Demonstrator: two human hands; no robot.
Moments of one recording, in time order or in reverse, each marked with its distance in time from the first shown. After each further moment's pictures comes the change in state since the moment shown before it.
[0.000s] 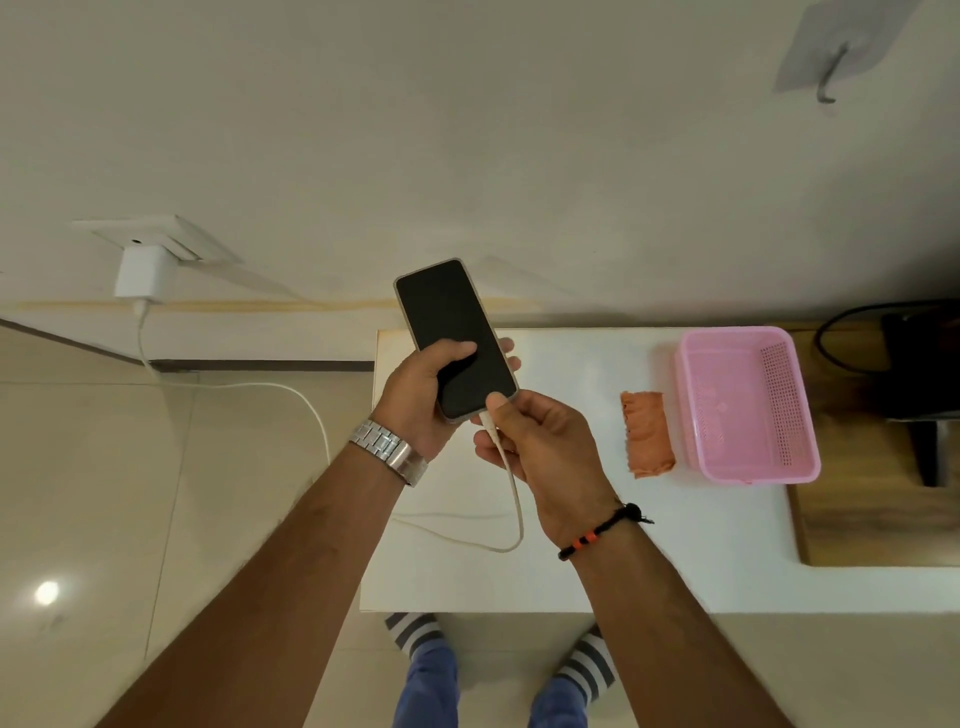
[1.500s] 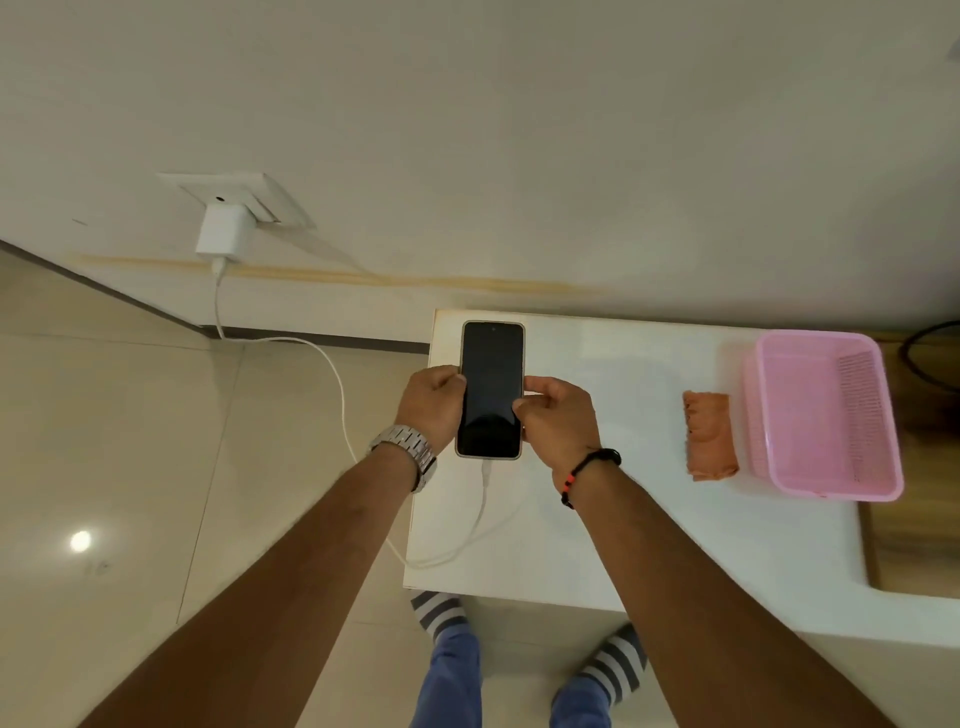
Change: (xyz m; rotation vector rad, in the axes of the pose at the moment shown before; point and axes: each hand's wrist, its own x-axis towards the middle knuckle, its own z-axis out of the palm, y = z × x) left_hand 0.007 -0.023 -0.098 0.791 0.423 0.080; right_hand 0.073 0.068 0.039 -0.426 0.089 0.010
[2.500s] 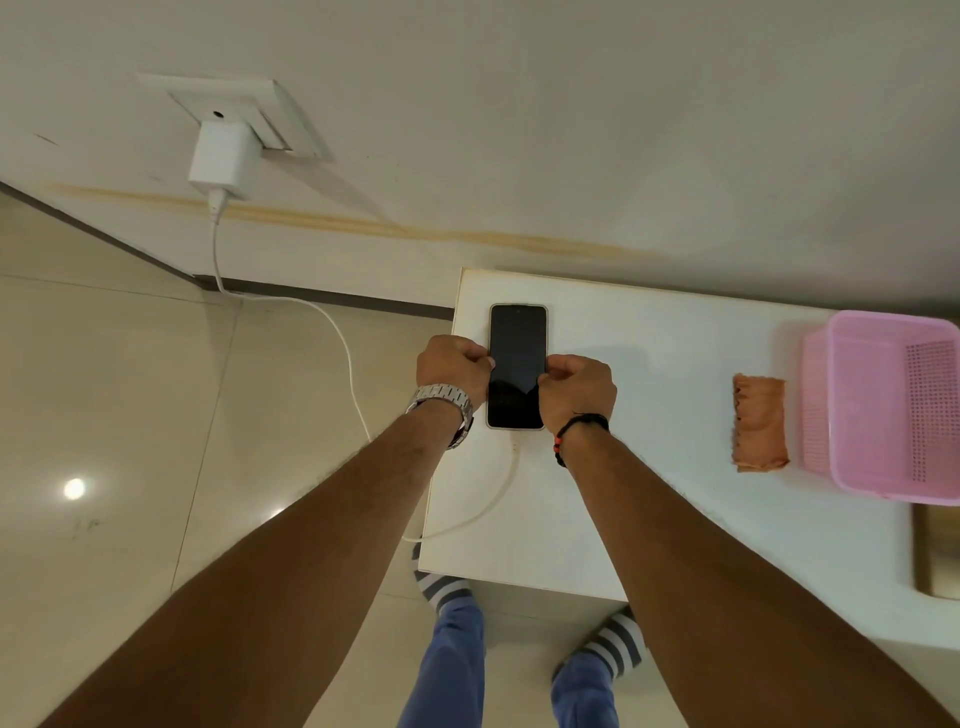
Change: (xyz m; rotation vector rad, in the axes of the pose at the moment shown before) left_hand 0.060 -0.045 0.017 0.052 0.151 -0.120; right_hand 0.057 0.038 0.045 -0.296 0.323 0.029
